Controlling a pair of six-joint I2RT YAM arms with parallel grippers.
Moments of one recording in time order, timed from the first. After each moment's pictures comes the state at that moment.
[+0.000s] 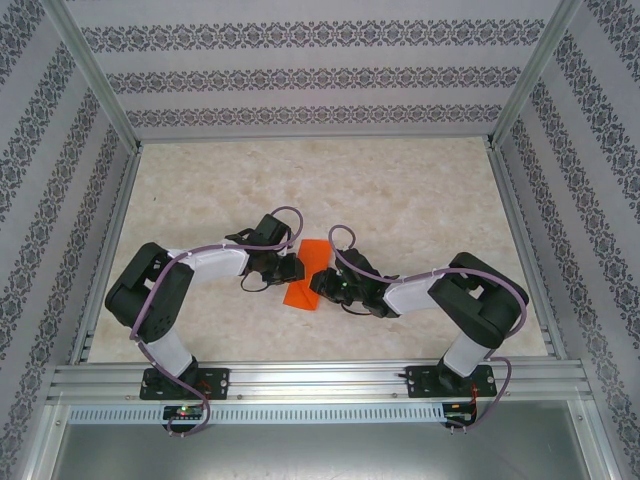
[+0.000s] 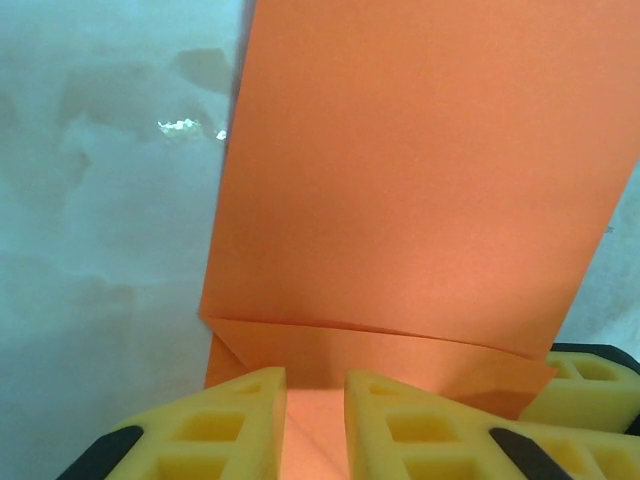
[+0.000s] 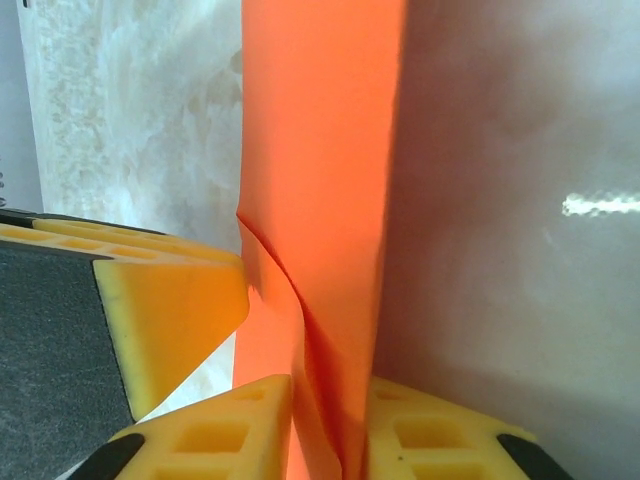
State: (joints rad) left arm -0.59 1.70 0.88 -0.30 0.38 -0.70; right arm 0.83 1.68 0.54 0.44 -0.21 1.11
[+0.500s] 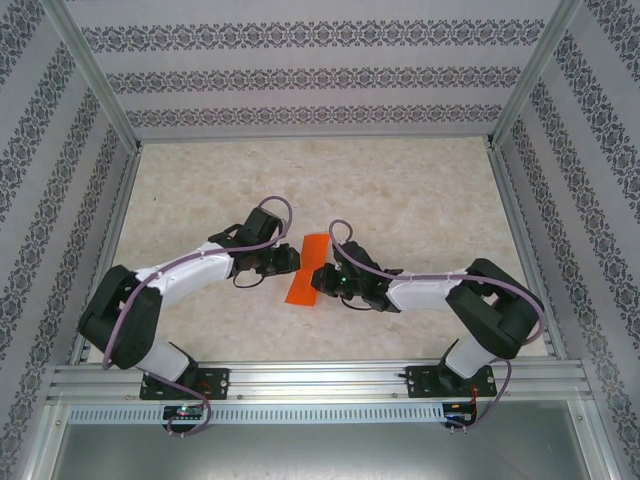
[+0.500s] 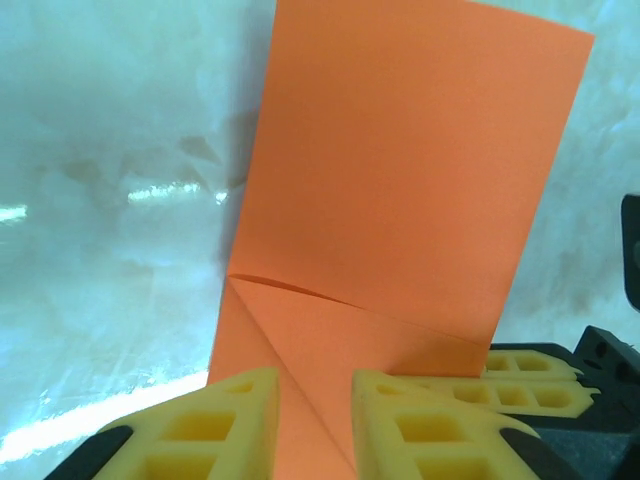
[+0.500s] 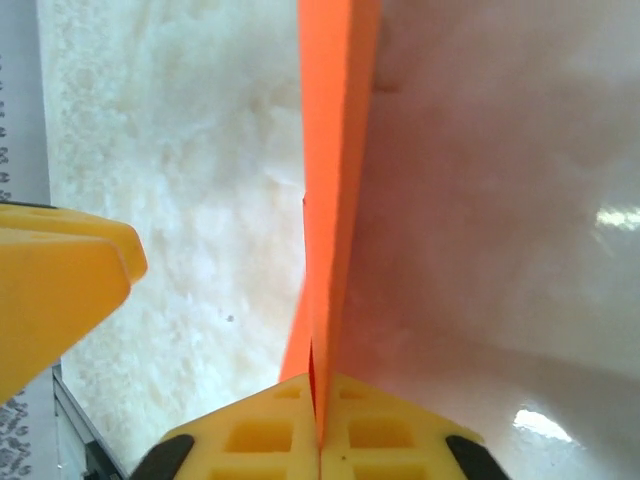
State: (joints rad) left arm -0.58 1.48 0.88 -0.38 0.29 -0.70; right arm 0.83 1.56 0.63 0.22 -0.21 1.02
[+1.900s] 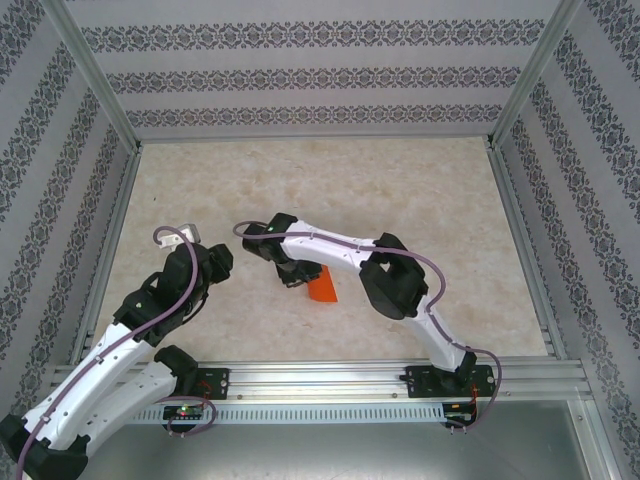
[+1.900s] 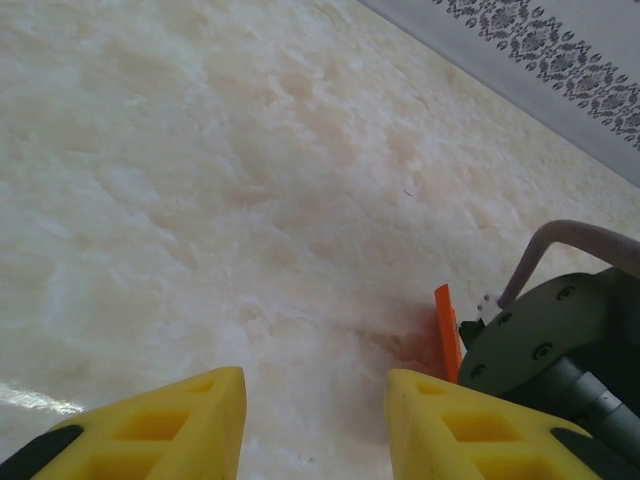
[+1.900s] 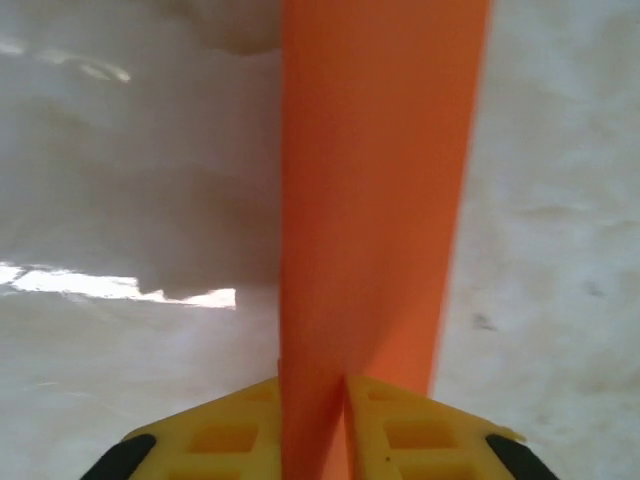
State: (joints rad) left arm -0.56 0.67 0.68 -0.65 -0.33 -0.86; right arm 1.02 2.28 1.93 -1.34 0.21 0.73
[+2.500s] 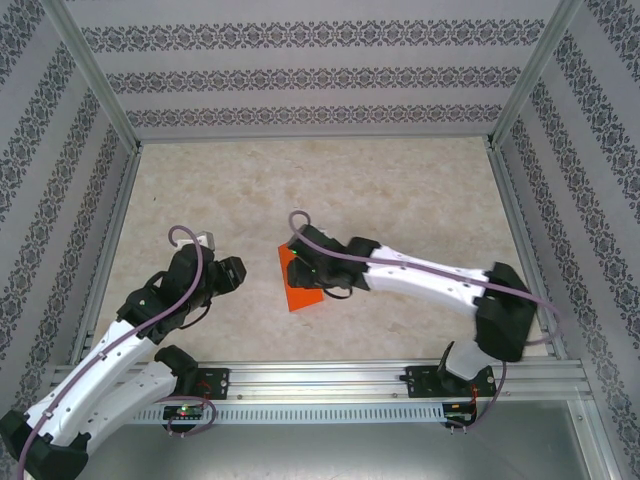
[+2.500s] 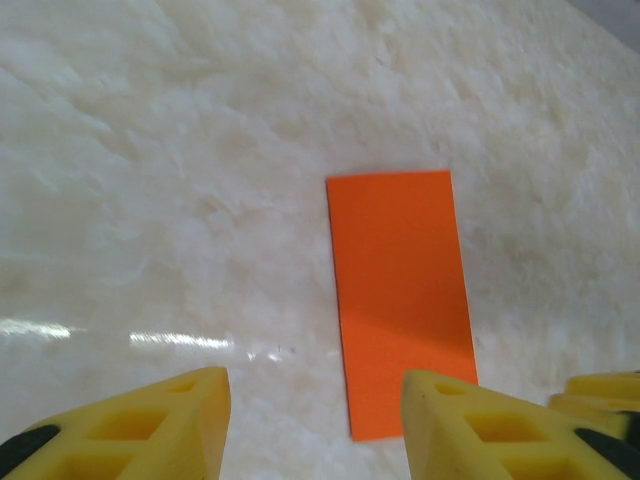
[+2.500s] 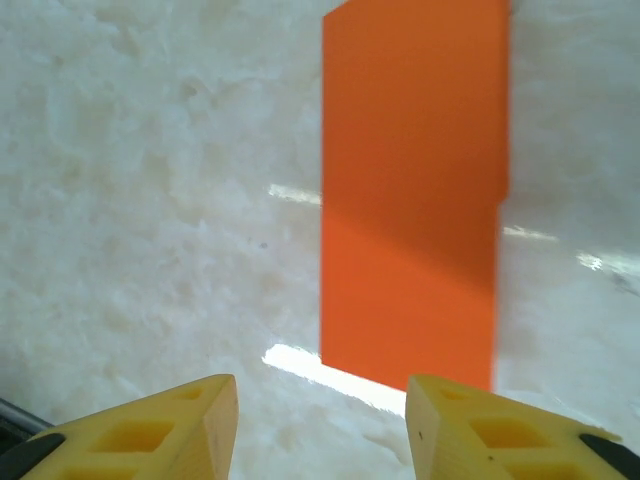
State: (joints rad) left arm -0.56 0.70 0.68 -0.72 -0.08 -0.82; right arm 1.03 1.53 1.16 -0.64 0.10 0.87
